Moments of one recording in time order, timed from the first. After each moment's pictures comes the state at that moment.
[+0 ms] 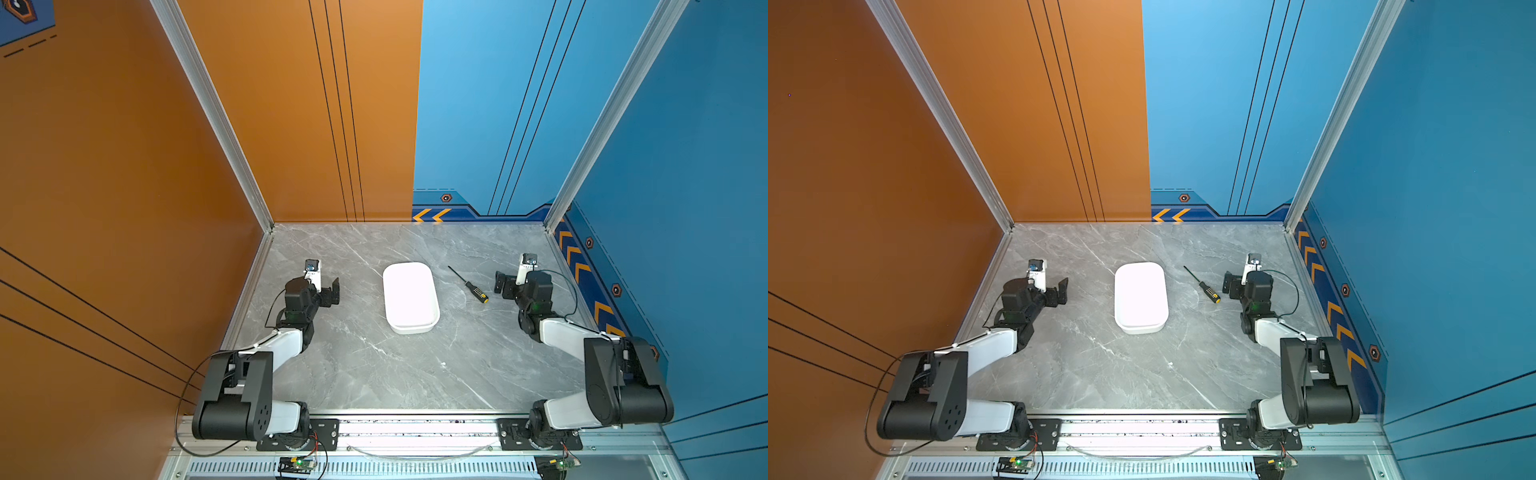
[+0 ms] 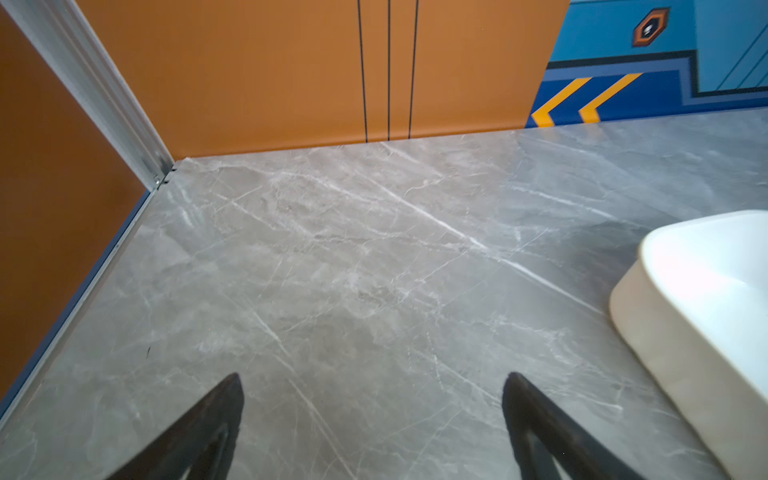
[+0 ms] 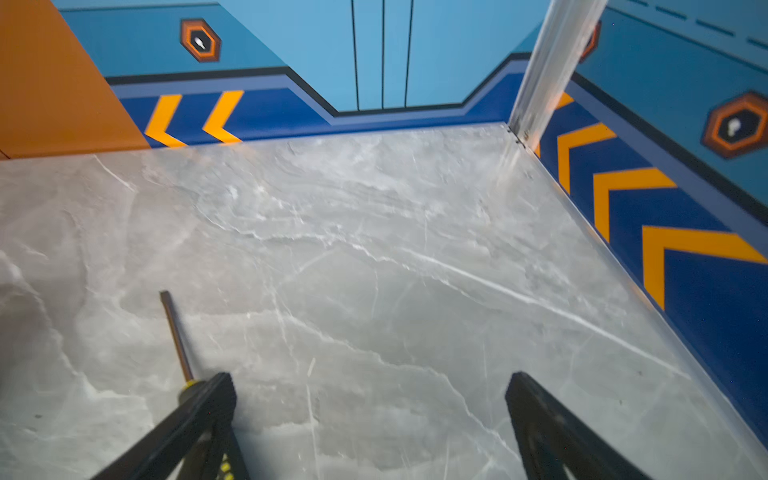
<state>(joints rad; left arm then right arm) -0.03 1.35 0.52 0.49 0.08 0.04 0.02 1.44 0.65 0.38 0.09 0.06</state>
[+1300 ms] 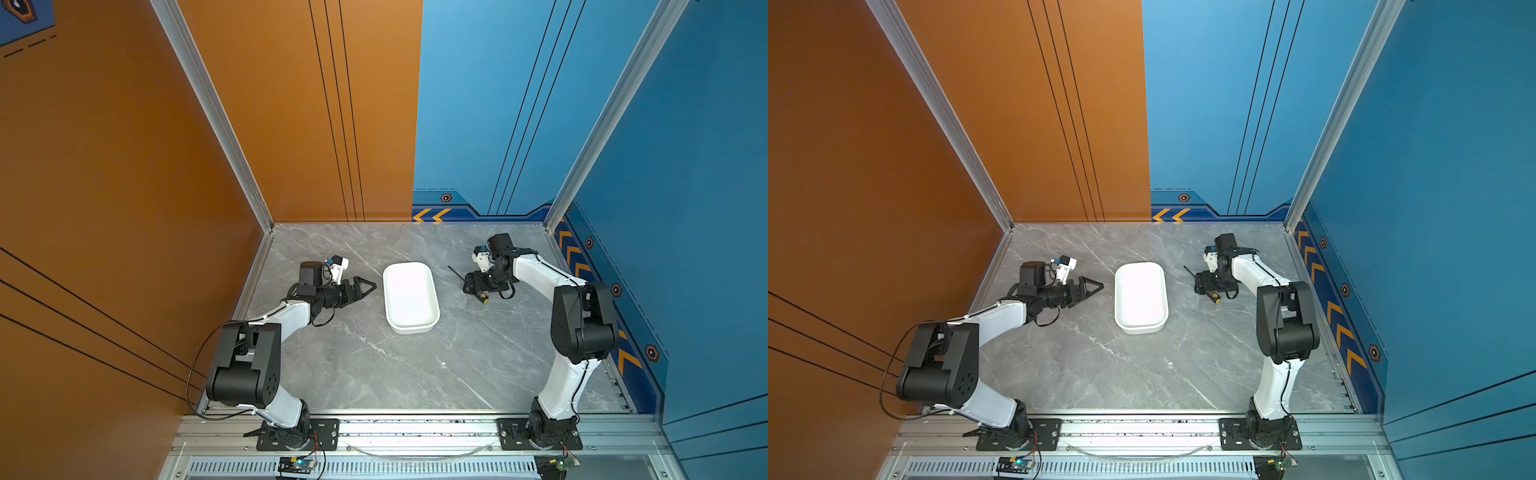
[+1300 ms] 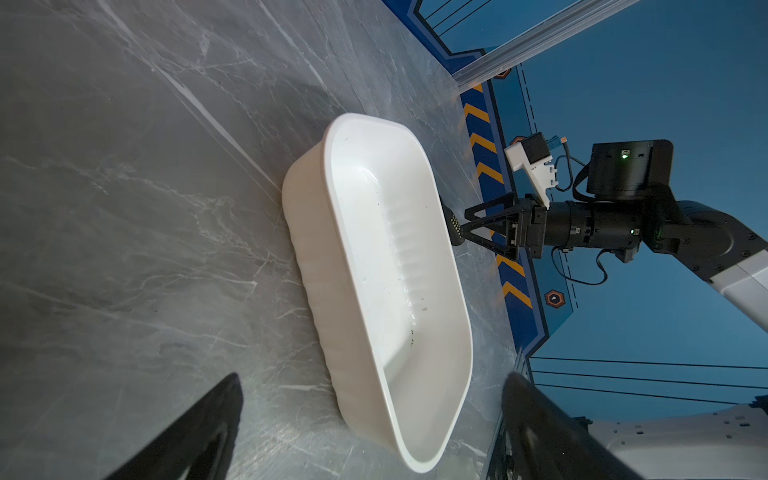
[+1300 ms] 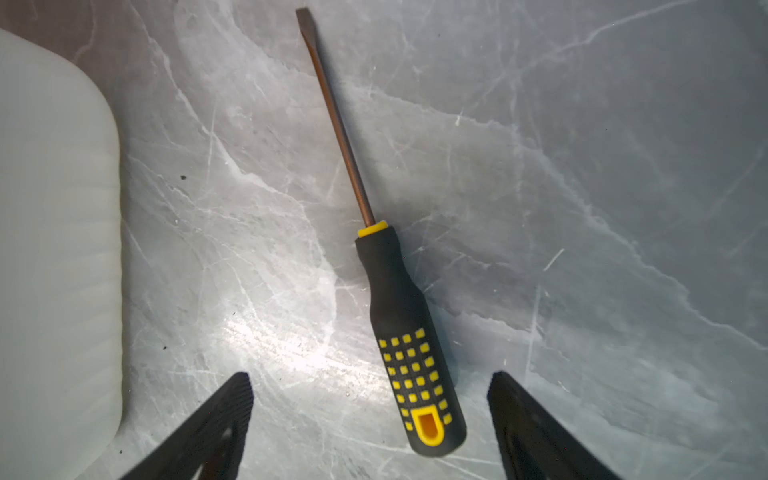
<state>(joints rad) -0.07 1.56 0.77 0.10 0.84 -0.51 0.14 1.90 1.36 -0.71 -0.19 -0.04</state>
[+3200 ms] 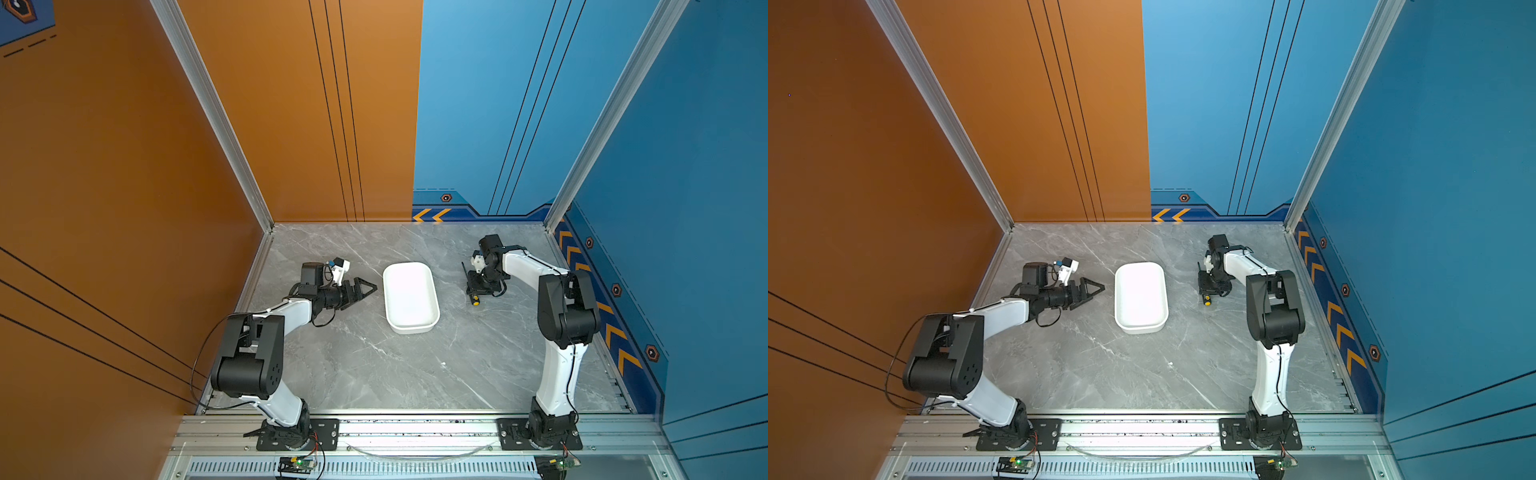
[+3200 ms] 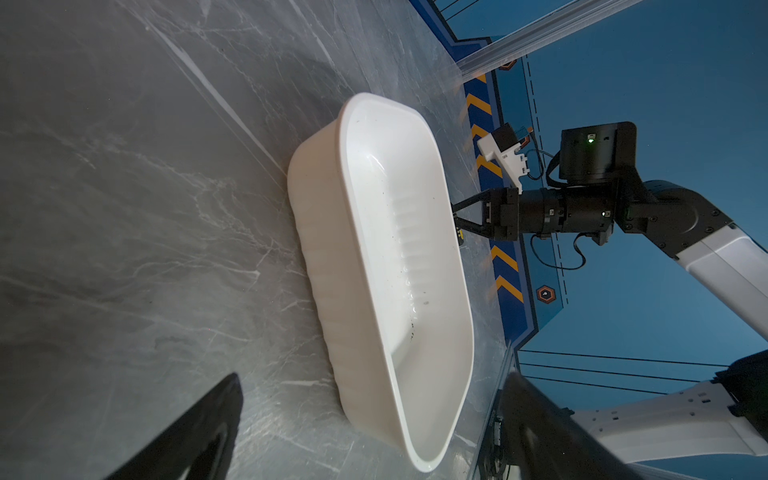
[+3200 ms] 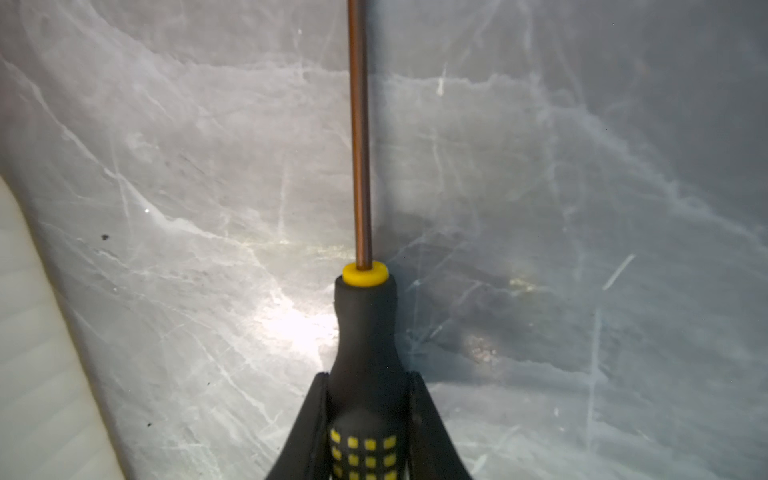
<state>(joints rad) -0.07 1.62 0.78 0.10 0.88 -0.52 0.16 2.03 1.47 -0.78 -0.18 0.18</state>
